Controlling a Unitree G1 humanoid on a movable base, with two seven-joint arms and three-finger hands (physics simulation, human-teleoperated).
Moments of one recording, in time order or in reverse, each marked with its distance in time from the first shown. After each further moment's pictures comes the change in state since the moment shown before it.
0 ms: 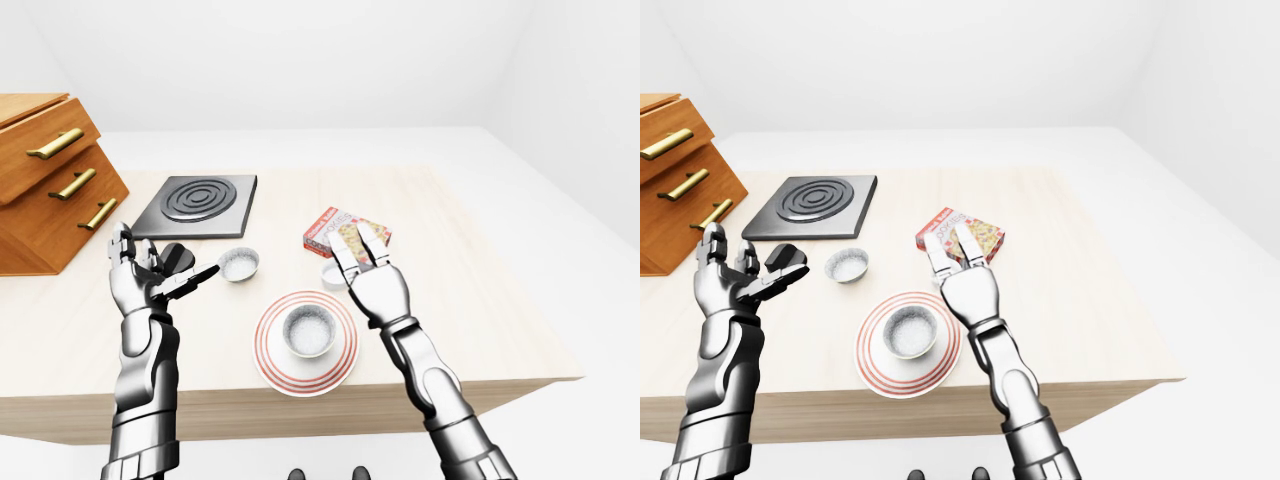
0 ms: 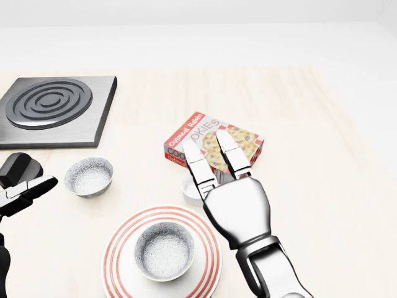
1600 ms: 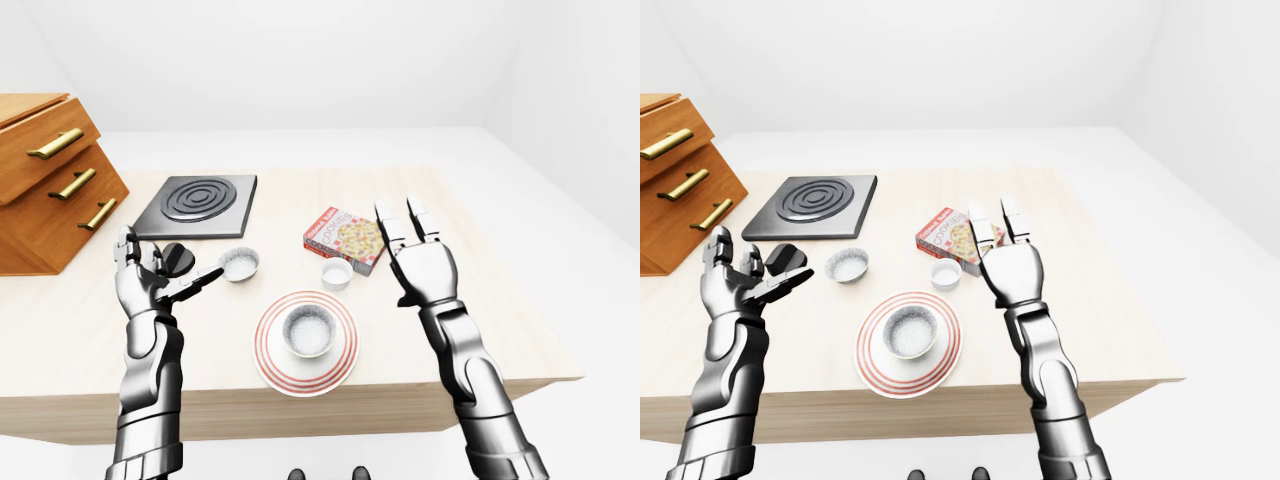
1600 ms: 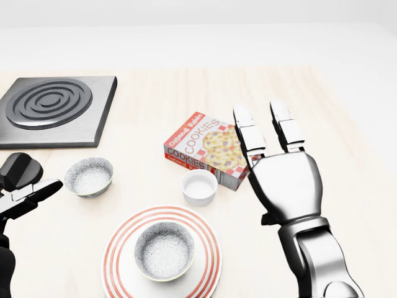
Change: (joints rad) left arm 0.009 -0.015 -0.011 0.007 0.012 -0.008 0.003; right arm -0.012 -0.080 -0.160 -0.163 0.136 0.000 0.075
